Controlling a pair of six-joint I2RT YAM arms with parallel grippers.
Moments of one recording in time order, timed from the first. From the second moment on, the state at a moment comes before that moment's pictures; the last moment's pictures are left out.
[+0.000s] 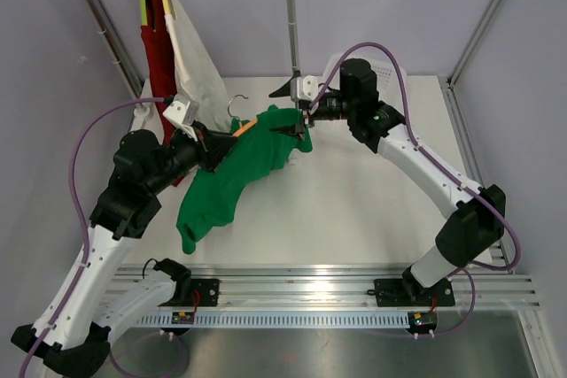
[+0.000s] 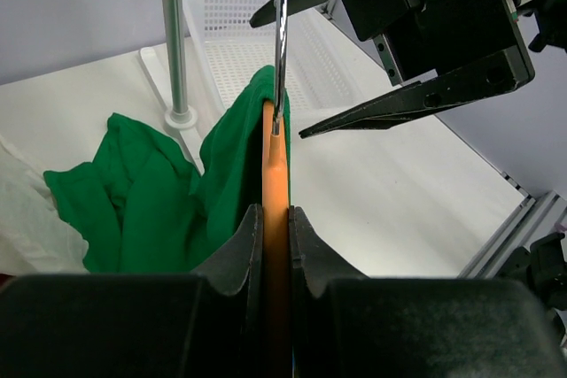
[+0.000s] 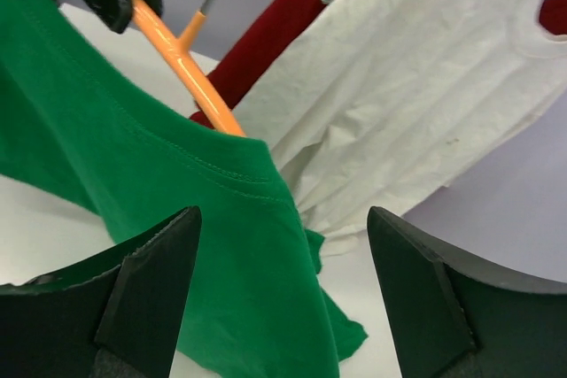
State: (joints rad) left arm -0.45 0.80 1.10 -0.38 0.28 -0.23; right arm 0.57 1.58 1.49 0.00 -0.91 -0.60
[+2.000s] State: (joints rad) left arm -0.46 0.69 1.03 -0.21 0.32 -0.21; right arm 0.57 1.56 1.51 -0.40 -1.03 -0.79
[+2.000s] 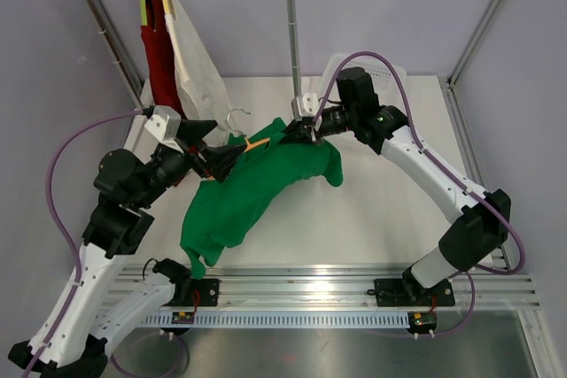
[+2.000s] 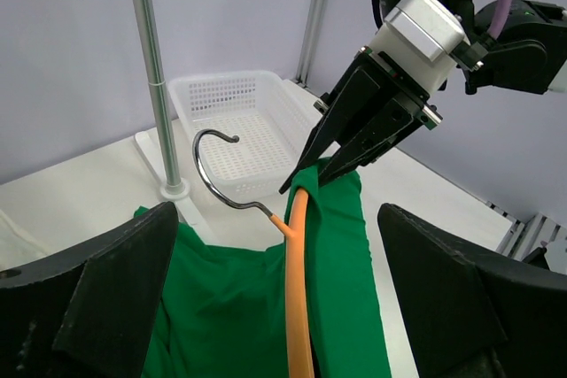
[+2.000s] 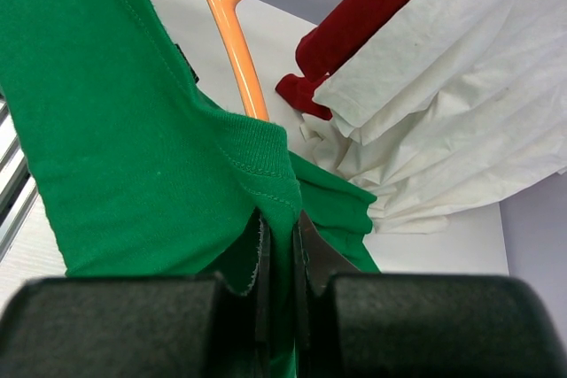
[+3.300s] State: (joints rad) left arm -0.46 0.89 1.07 -0.28 0.33 -0.21; right arm 0.64 1.45 1.26 -0.03 -0.77 -0.71
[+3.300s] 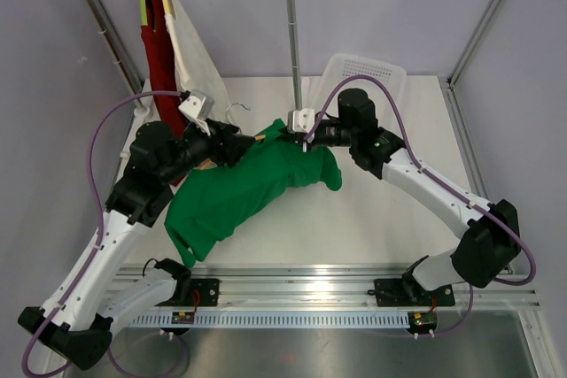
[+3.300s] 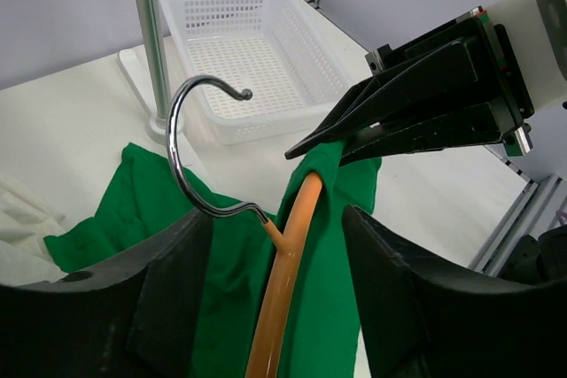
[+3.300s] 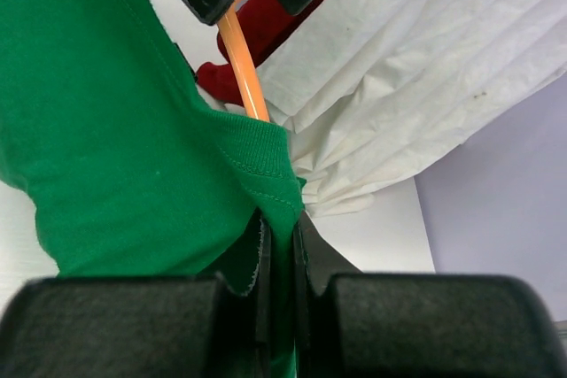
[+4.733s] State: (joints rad) left arm -0.45 0.91 1.09 -0.28 0.36 -0.20; right arm 0.65 1.43 1.23 0.04 -0.73 -0.71
